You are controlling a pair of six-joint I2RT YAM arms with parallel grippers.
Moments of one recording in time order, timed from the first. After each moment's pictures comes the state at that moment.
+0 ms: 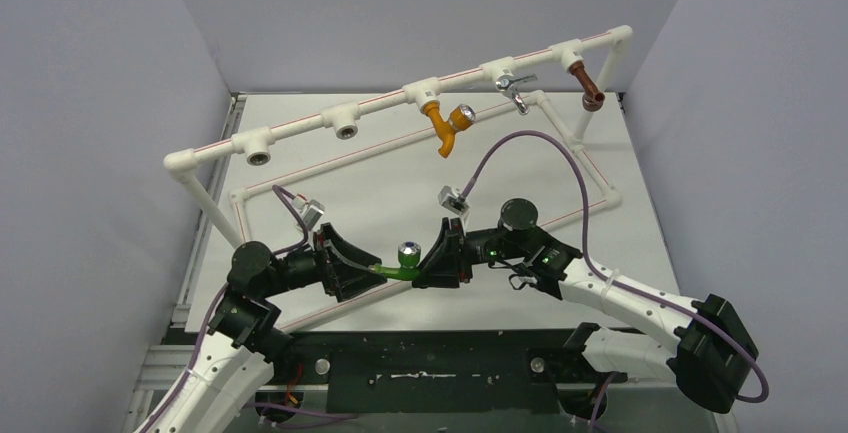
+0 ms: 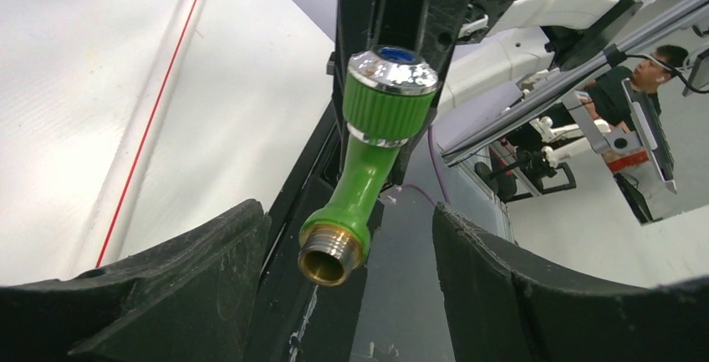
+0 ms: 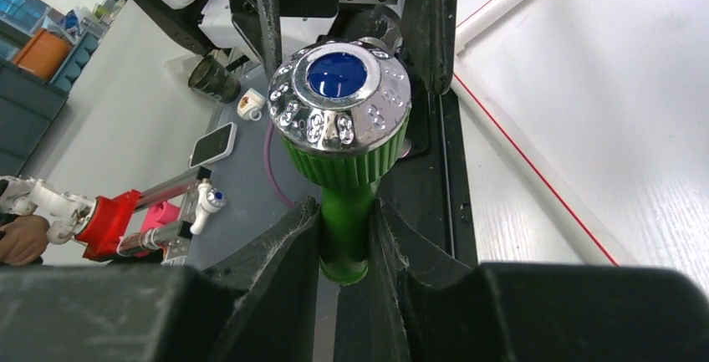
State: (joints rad) left arm -0.45 0.43 0.36 0.12 0.81 -0.83; right arm 0.82 1.10 0.63 0.37 -0.90 0.55
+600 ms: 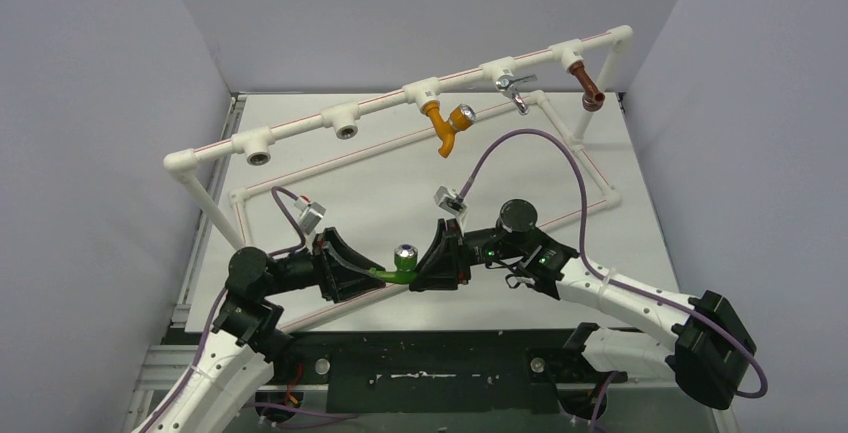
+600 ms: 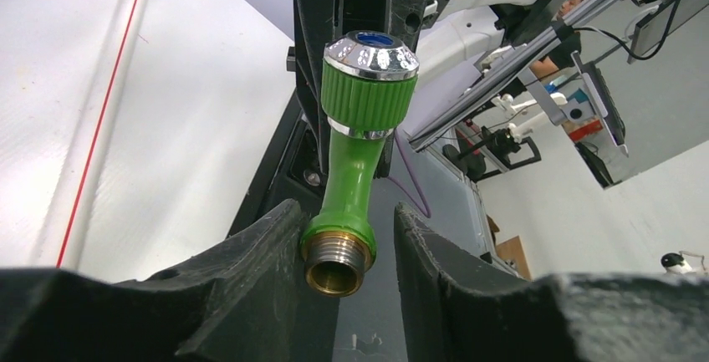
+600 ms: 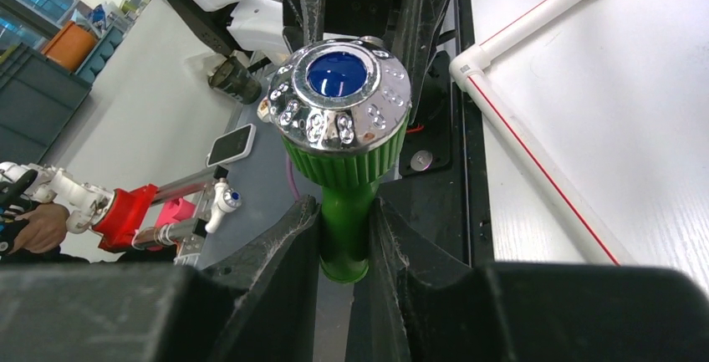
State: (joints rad) left arm -0.45 0.44 0.32 0.29 0.91 -0.92; right arm 0.84 1.11 0.63 0.44 -0.93 0.60
